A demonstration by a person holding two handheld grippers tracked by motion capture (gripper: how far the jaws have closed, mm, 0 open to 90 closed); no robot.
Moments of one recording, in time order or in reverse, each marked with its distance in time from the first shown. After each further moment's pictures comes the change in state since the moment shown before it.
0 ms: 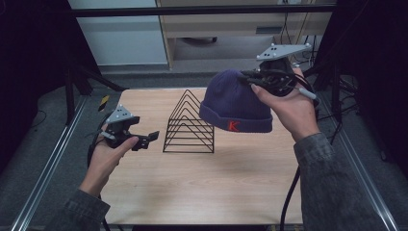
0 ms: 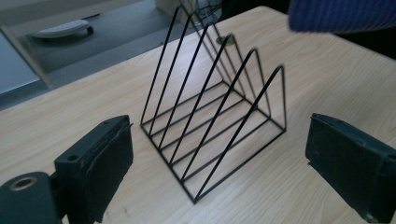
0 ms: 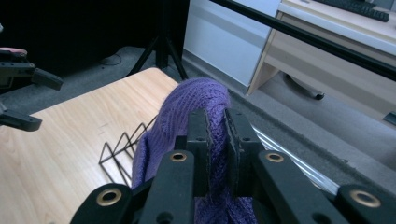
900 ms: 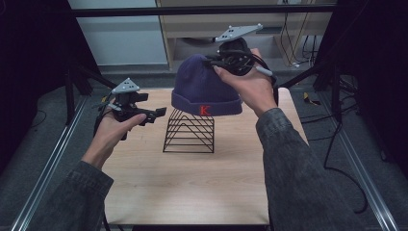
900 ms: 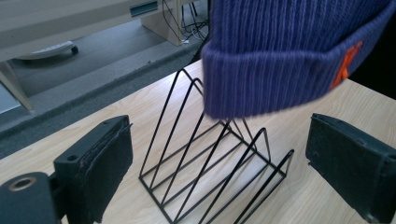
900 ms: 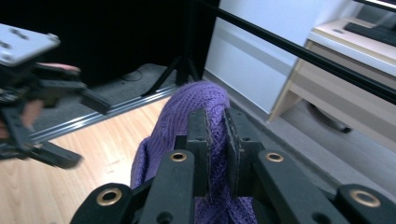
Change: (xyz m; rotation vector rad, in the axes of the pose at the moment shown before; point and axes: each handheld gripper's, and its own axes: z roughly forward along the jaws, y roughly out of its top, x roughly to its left) left arm 0.023 0.055 0.028 -0.036 -0.062 0.020; right arm 0.017 0.049 0.078 -0.067 0.100 -0.054
